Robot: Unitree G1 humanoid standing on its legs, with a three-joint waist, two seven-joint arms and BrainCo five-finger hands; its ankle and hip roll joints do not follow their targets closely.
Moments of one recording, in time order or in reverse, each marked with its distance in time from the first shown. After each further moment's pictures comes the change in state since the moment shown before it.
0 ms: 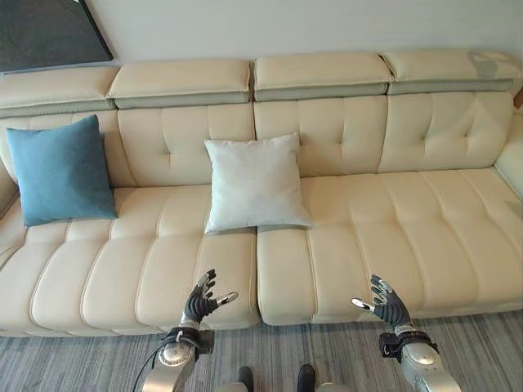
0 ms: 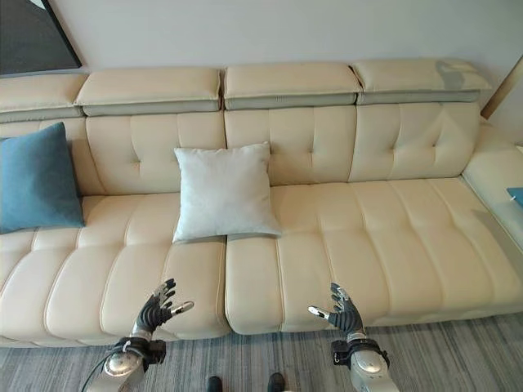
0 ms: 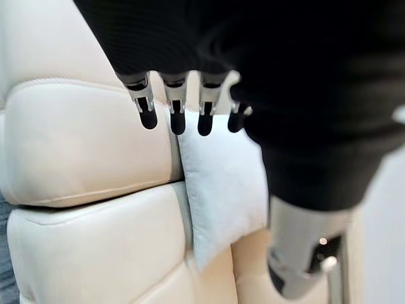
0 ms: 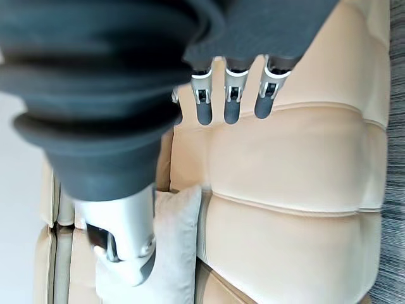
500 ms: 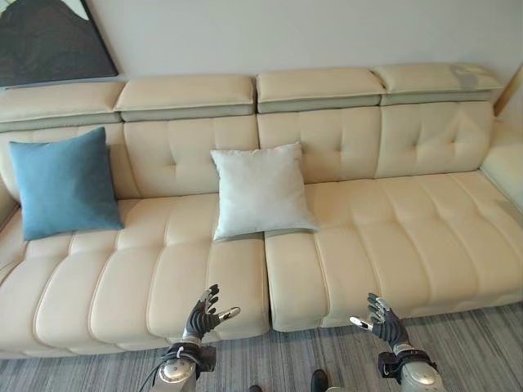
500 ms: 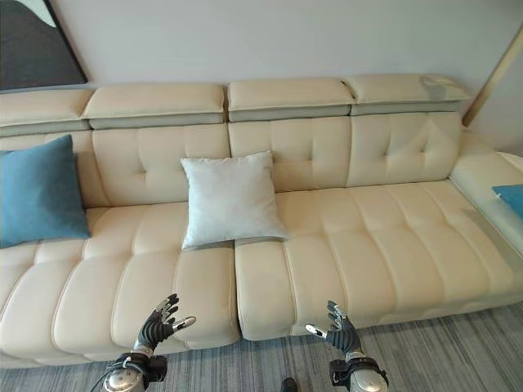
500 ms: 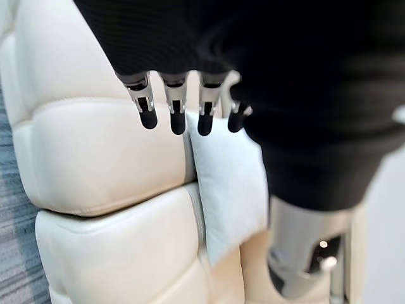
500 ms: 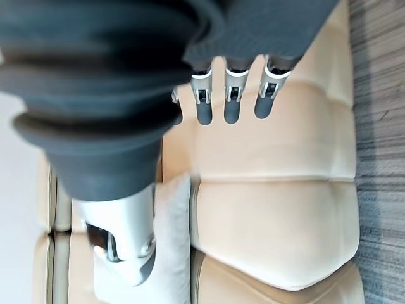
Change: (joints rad) left arm 0.075 -0.016 -0.010 -0.003 0.001 0.012 -0.025; right arm 0.100 0.024 -0.009 0.002 -0.001 0.004 0.007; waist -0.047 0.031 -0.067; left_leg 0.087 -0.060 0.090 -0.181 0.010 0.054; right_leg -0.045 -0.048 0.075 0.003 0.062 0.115
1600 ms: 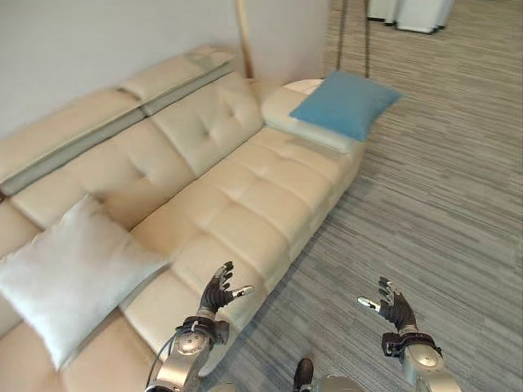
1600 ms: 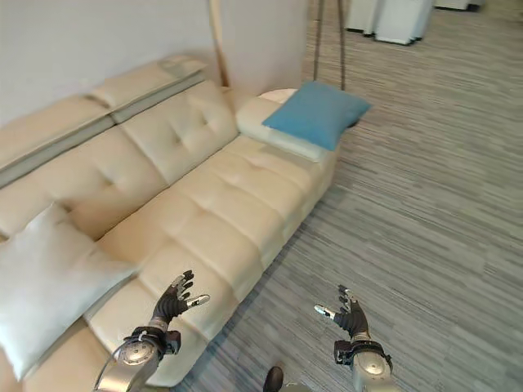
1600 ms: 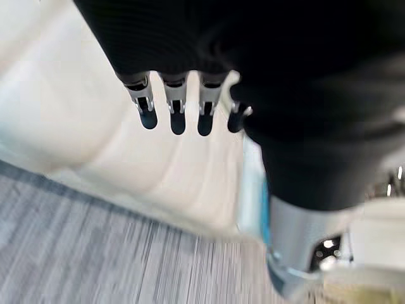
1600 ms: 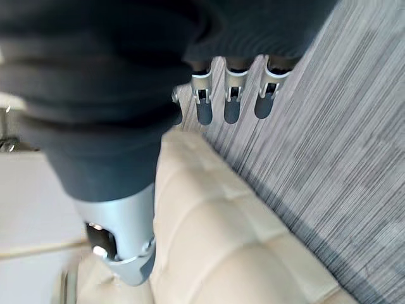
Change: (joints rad) left arm -0.126 -0.022 -0.067 -0.010 -0.006 0.005 0.023; right arm -0.077 -0.012 -0.034 -0.005 0.002 0.019 -0.059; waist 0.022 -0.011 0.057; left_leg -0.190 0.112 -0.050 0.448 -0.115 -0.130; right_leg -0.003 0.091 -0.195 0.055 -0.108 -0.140
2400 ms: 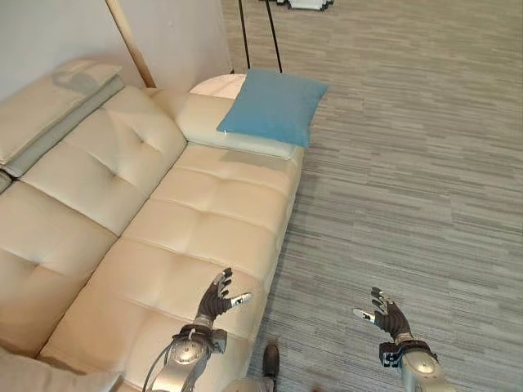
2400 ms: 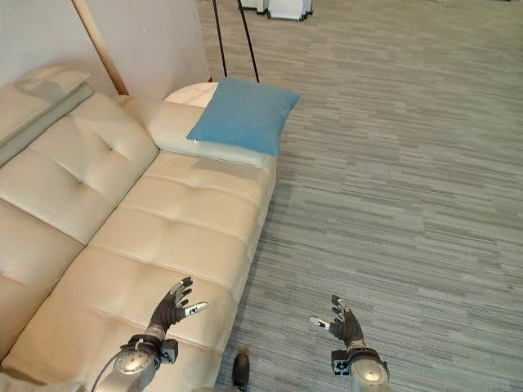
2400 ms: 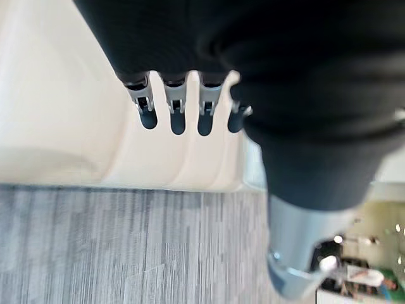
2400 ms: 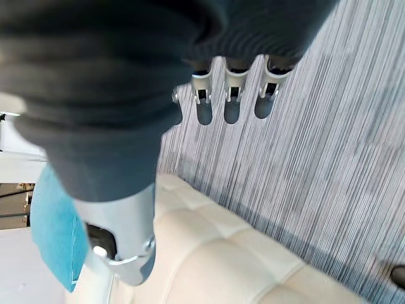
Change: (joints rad) left arm 0.011 0.059 -0.008 -0.030 0.004 0.014 -0.002; right arm -0.019 0.028 0.020 0.008 -0.023 0.021 0.053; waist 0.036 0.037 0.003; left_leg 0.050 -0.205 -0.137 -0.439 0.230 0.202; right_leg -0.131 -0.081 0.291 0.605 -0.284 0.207
